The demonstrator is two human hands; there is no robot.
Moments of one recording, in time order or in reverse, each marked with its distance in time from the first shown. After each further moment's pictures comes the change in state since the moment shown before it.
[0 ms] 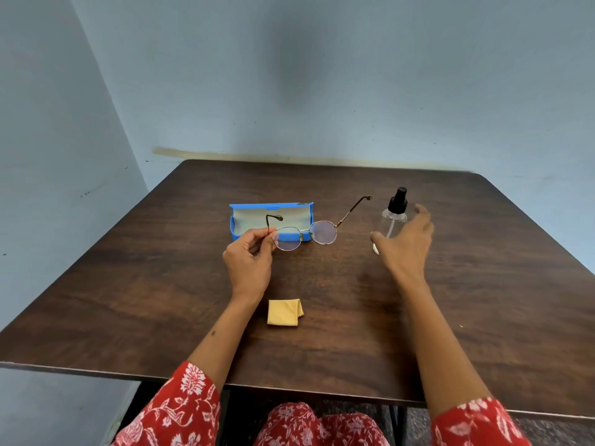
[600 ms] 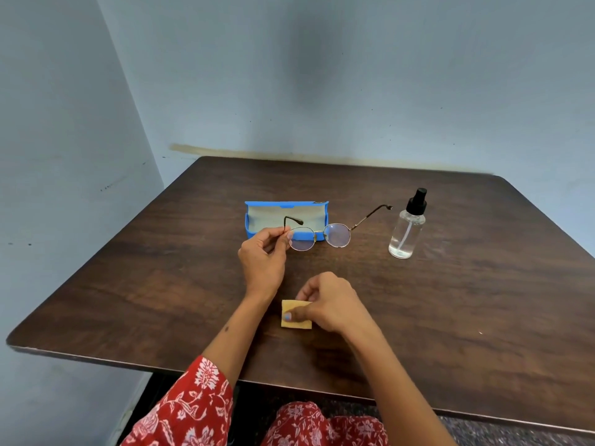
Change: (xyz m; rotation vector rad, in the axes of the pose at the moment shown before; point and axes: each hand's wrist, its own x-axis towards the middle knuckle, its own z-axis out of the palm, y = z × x) left_hand 0.002 0.001 -0.001 -0.026 -0.002 -0.073; right_hand -0.106 -0.049 0.037 -0.276 -0.873 -0.051
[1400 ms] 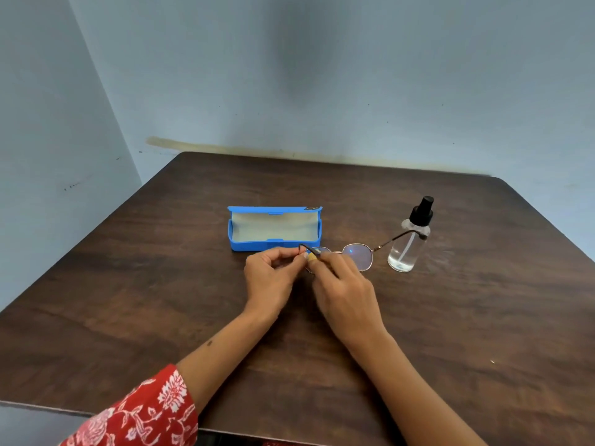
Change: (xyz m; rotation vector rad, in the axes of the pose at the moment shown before) left_hand 0.001 -0.005 0.024 -0.147 -0.156 -0.257; right_hand 0.051 0.040 -0.002 -0.472 0.935 -0.701
